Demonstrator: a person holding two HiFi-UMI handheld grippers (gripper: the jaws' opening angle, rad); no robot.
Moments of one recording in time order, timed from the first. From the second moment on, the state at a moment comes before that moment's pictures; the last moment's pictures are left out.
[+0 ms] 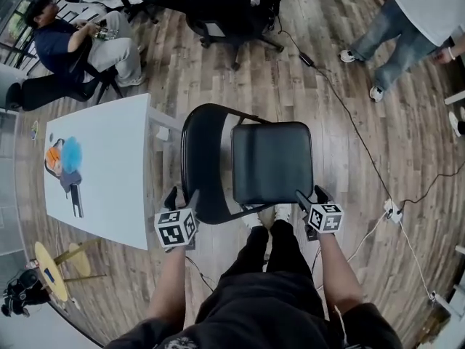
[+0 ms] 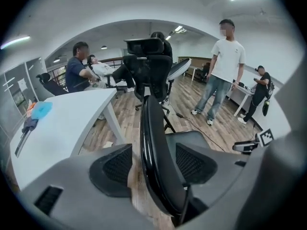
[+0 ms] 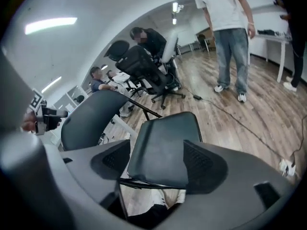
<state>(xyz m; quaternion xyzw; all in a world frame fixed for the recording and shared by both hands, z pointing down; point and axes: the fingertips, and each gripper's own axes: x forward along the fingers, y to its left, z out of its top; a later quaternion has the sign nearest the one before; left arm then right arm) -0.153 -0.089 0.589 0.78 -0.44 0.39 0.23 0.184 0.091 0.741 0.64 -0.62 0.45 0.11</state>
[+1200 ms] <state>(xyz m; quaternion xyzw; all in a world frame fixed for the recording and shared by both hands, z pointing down) -0.123 -0.116 0.701 0.72 -0.43 0.46 0.29 0.245 0.086 1.046 0.42 -0.63 0.65 0.05</state>
